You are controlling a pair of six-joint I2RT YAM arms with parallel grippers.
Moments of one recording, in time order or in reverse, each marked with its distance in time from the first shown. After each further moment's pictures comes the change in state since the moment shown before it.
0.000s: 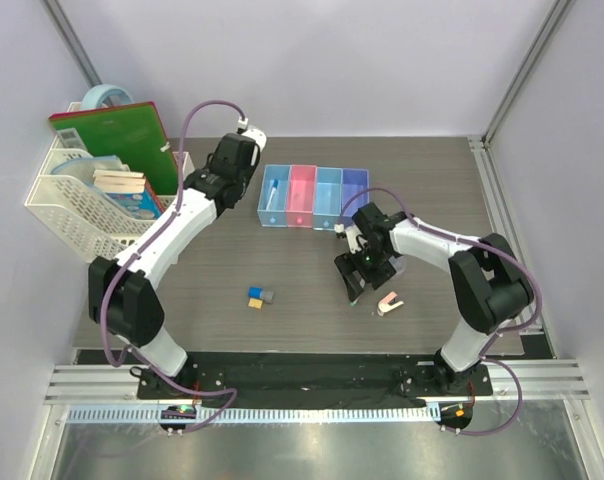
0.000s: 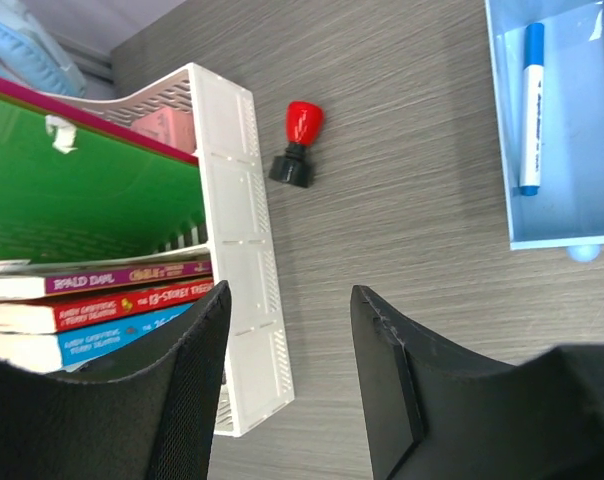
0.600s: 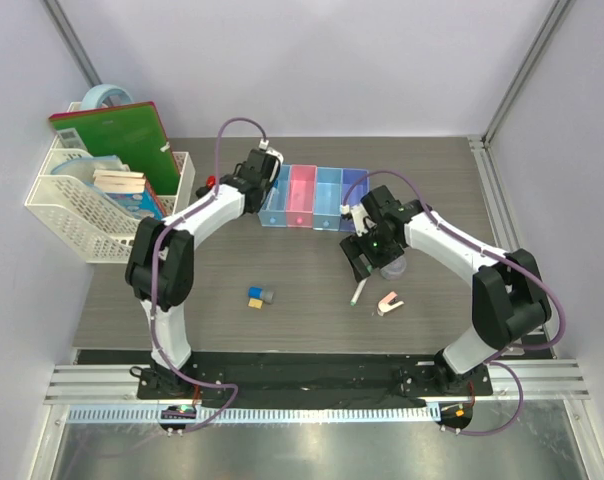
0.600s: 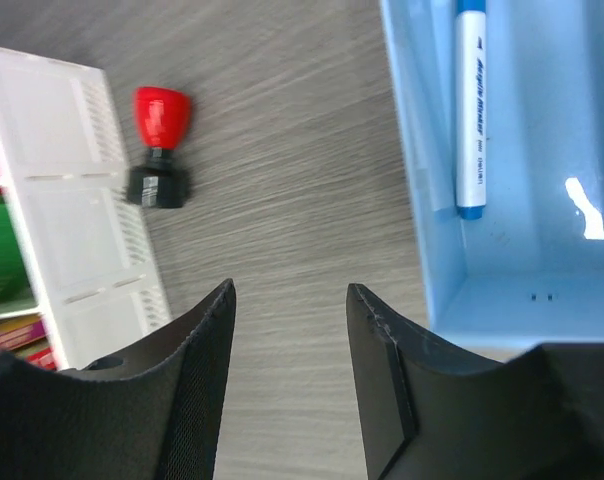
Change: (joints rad) left arm 0.000 0.314 0.000 0.125 0.065 -0.050; right arm -0.038 -0.098 0.092 -0.064 0.098 -0.068
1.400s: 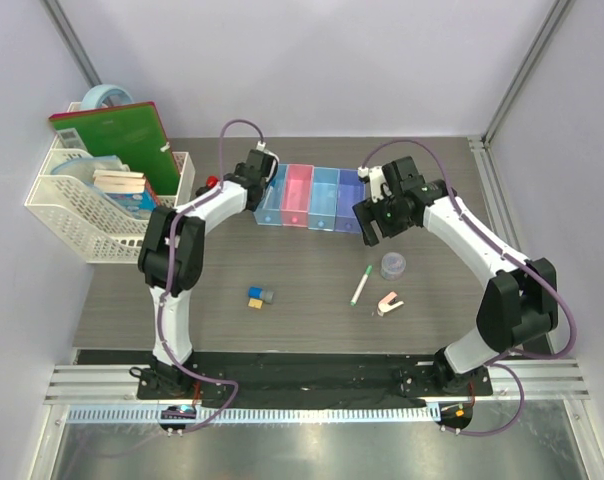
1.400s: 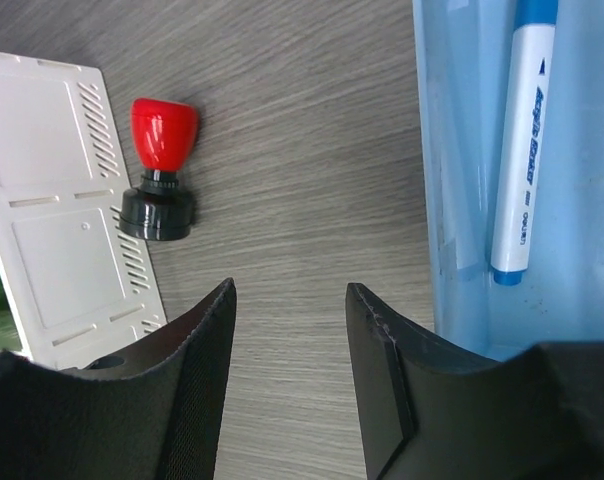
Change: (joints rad) left arm 0.045 0.122 0.072 0.032 -0.034 0.026; right arm -0.114 -0.033 0.166 0.039 0.064 -0.026
